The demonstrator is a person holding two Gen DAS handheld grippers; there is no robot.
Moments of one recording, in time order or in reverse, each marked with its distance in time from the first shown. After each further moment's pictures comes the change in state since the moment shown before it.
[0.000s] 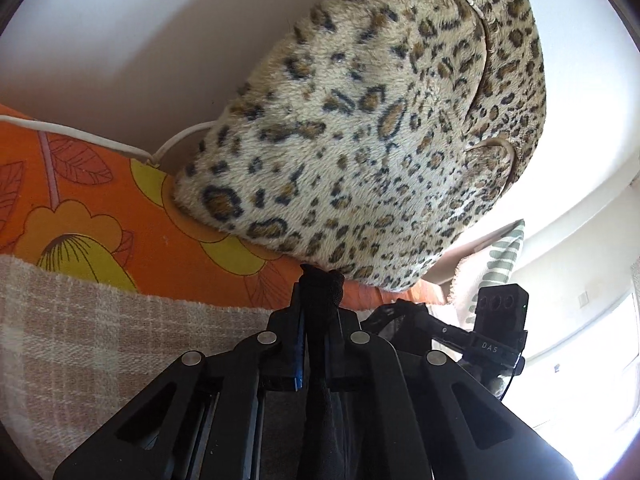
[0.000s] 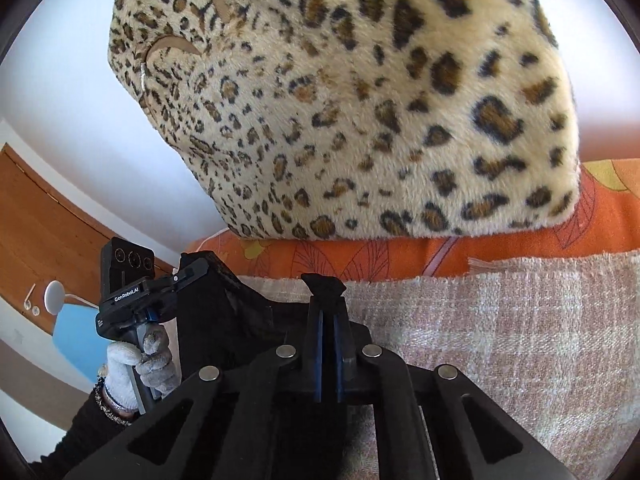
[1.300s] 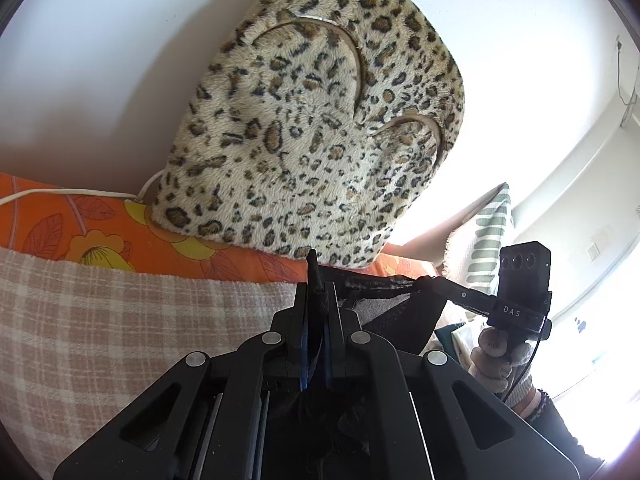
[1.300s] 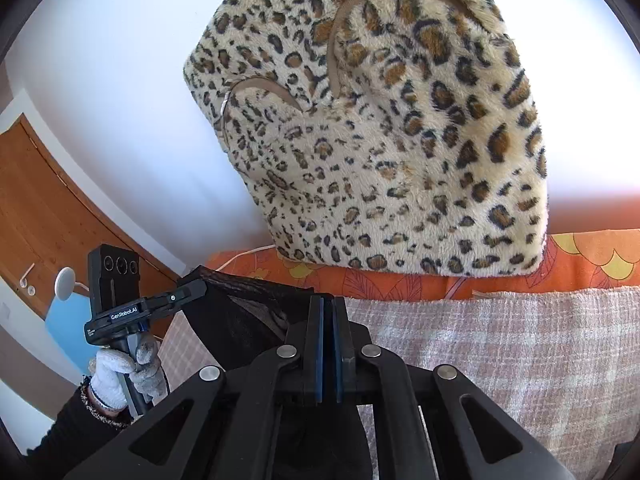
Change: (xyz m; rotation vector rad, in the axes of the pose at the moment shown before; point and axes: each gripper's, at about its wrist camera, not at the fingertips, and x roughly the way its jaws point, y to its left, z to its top) left arm -0.070 -0.098 -0.030 0.171 -0.035 0.041; right arm -0.088 0.072 -0.003 -0.124 -0.052 -0.019
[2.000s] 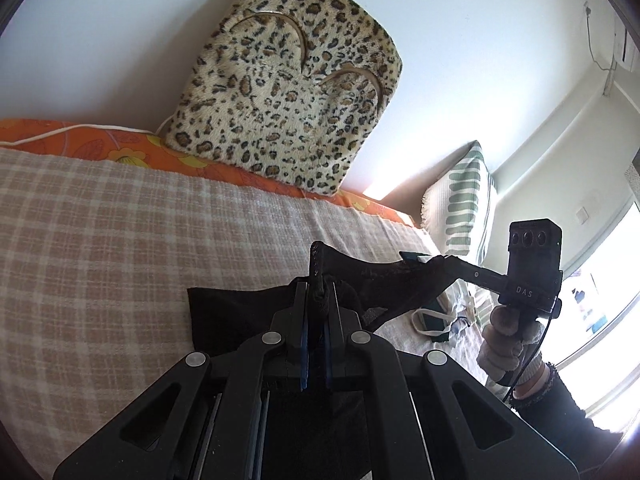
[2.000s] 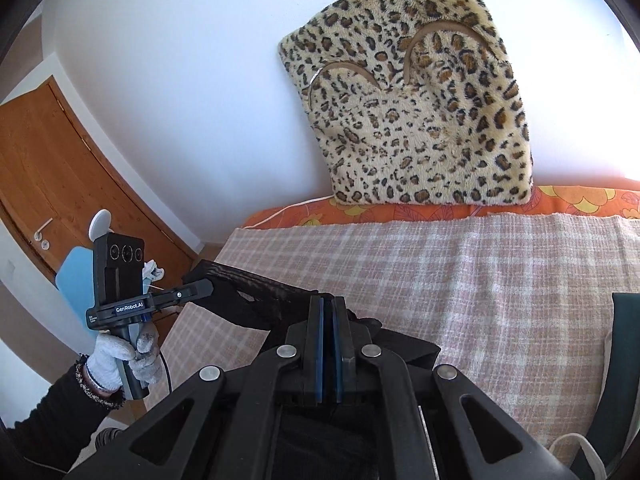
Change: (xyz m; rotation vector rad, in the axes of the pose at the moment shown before) left arm -0.095 -0.053 -0.120 0.037 0.038 0.001; right arm -0.090 0.084 -0.112 -0.080 0.005 0.003
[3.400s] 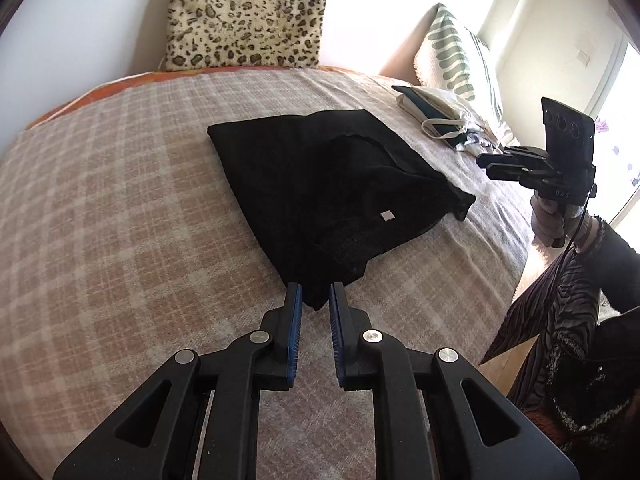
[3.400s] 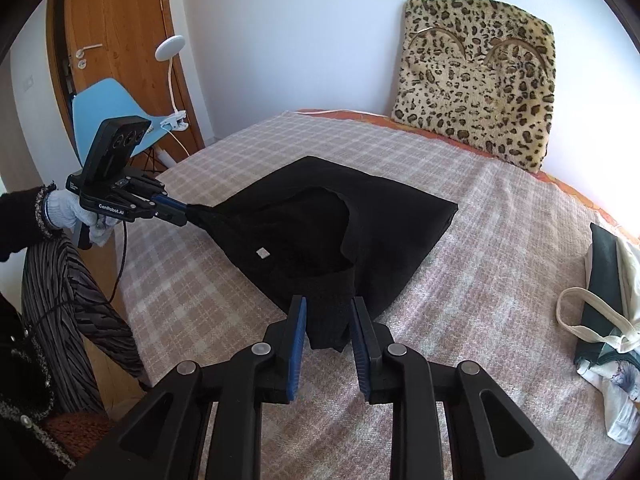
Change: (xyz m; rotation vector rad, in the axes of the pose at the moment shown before) left arm -0.060 -0.024 -0.181 0.329 0.206 0.185; right arm -0.062 0.056 -0.190 -0.423 0.068 -0.079
